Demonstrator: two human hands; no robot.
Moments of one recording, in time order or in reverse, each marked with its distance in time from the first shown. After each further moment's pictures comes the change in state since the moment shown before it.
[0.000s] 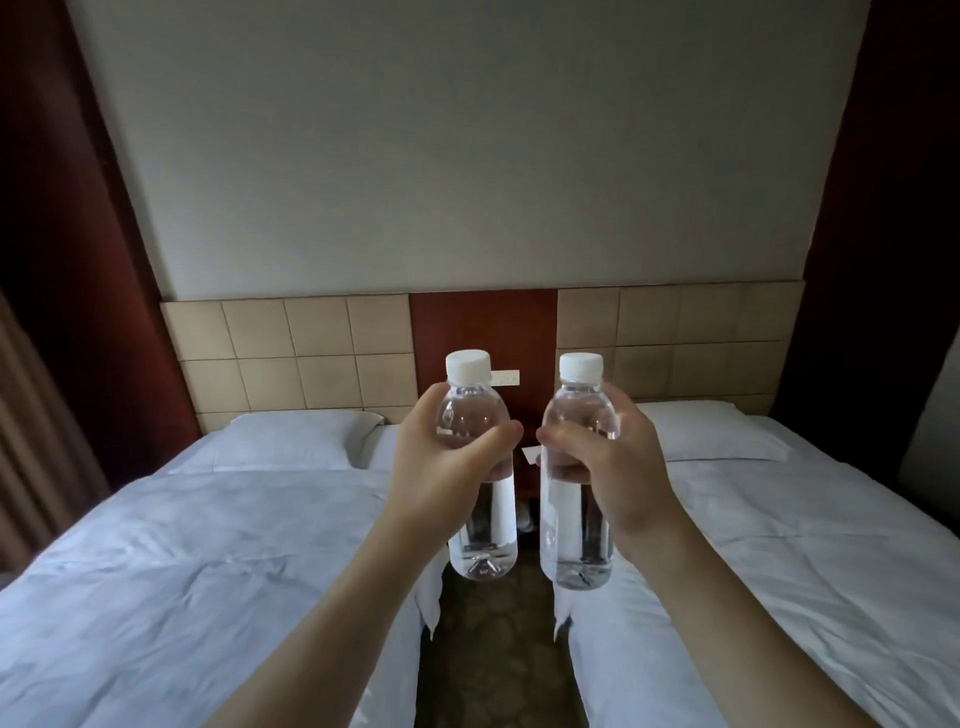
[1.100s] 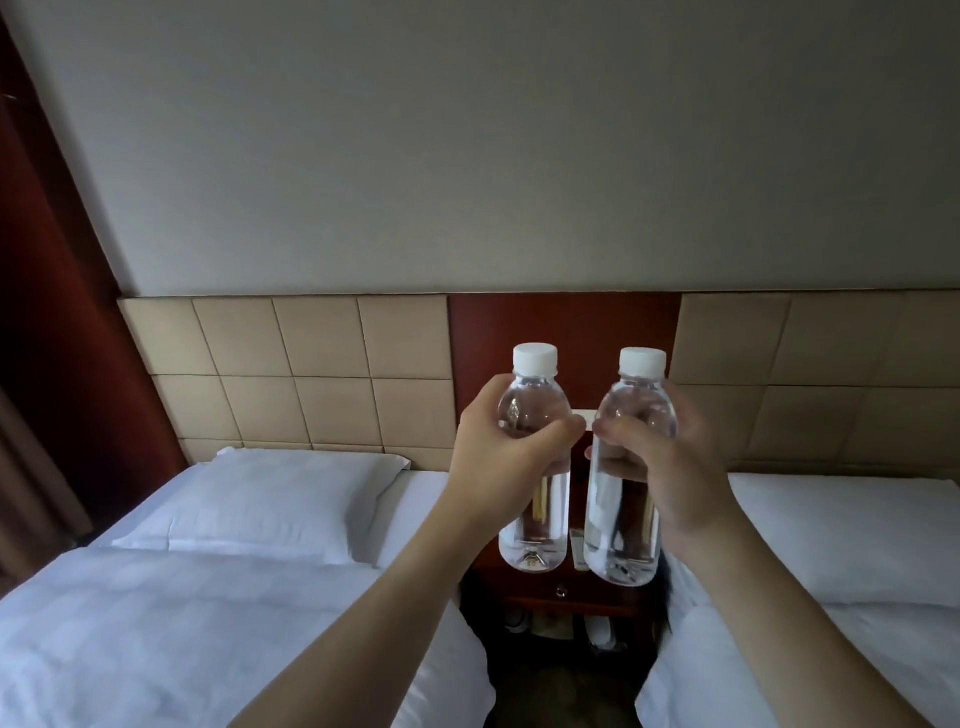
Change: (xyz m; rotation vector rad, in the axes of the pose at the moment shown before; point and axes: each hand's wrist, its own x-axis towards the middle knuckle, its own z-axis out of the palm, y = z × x) left_hand 0.566 -0.352 -0.037 -0.027 -0.009 -0.106; right_hand 0.593 0.287 0.119 0.093 -0.023 0.056
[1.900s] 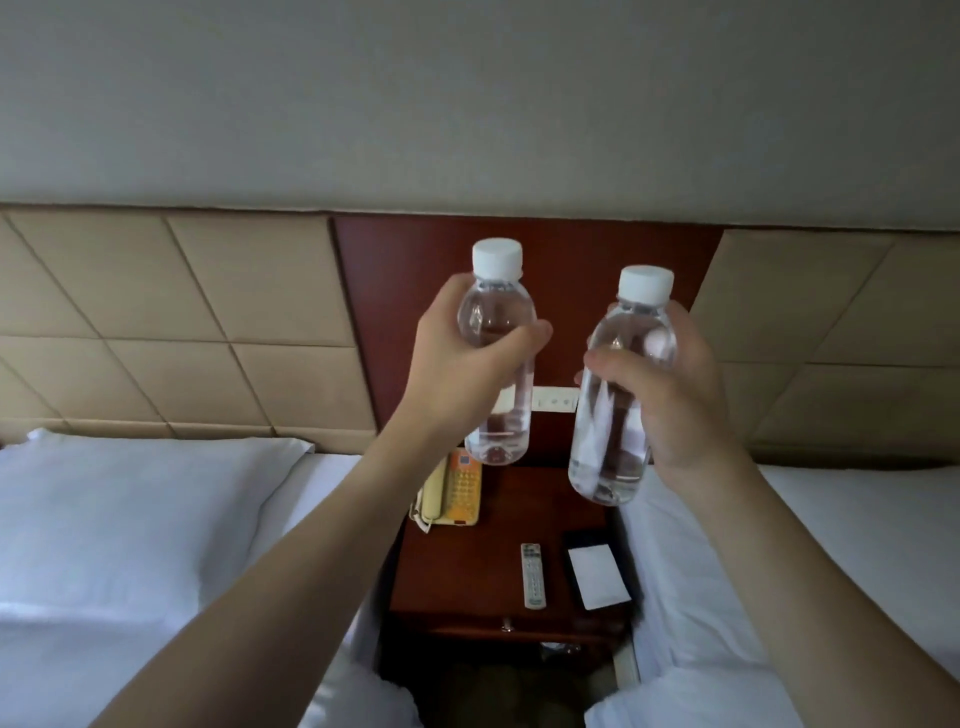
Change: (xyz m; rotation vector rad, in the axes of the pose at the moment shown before) left_hand 0.418 -0.232 0.042 0.039 0.028 -0.086; right_hand 0.420 0.193 -0.049 -0.128 0.003 0.047
